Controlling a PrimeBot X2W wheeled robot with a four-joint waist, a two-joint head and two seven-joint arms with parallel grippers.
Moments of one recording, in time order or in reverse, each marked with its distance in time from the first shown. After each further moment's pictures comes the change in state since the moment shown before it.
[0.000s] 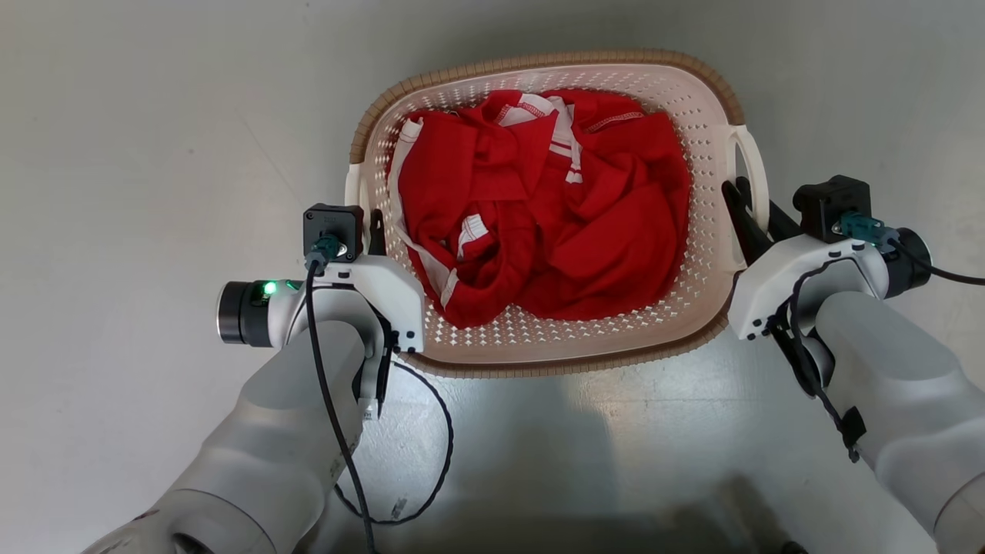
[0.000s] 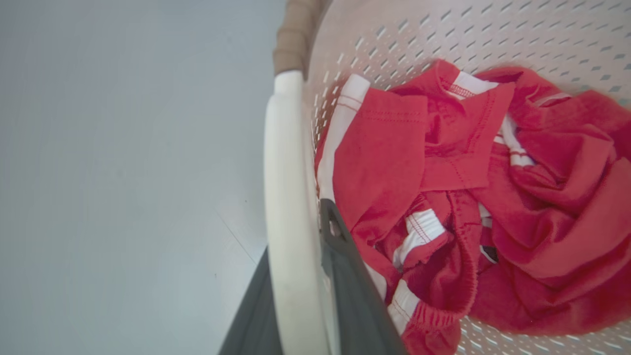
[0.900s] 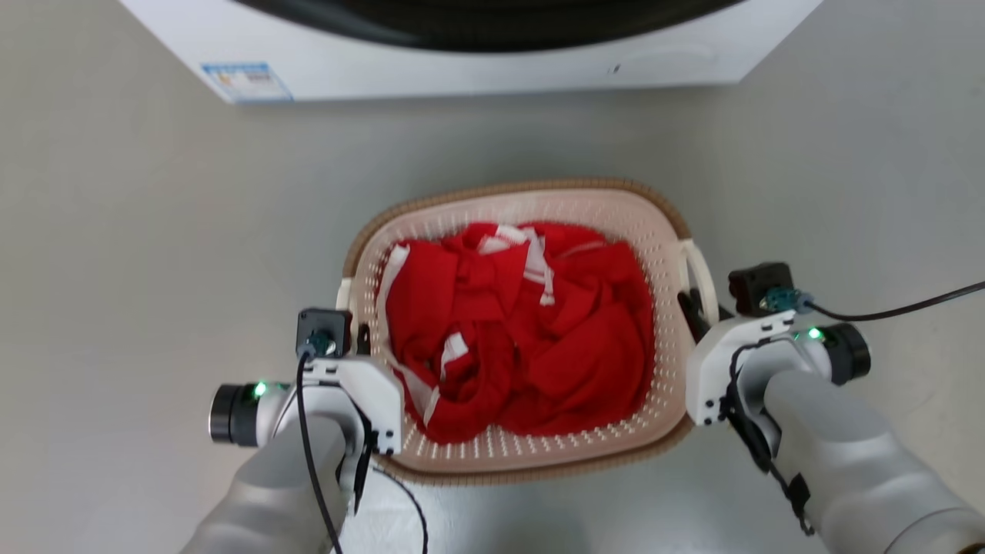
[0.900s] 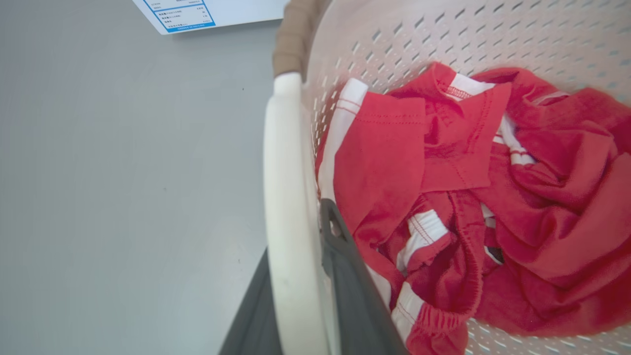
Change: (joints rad) left arm 0.131 0.000 -0.130 0.108 -0.118 -0.074 -0.012; right arm 0.084 0.121 0.072 0.147 0.060 0.000 0.105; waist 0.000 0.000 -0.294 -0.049
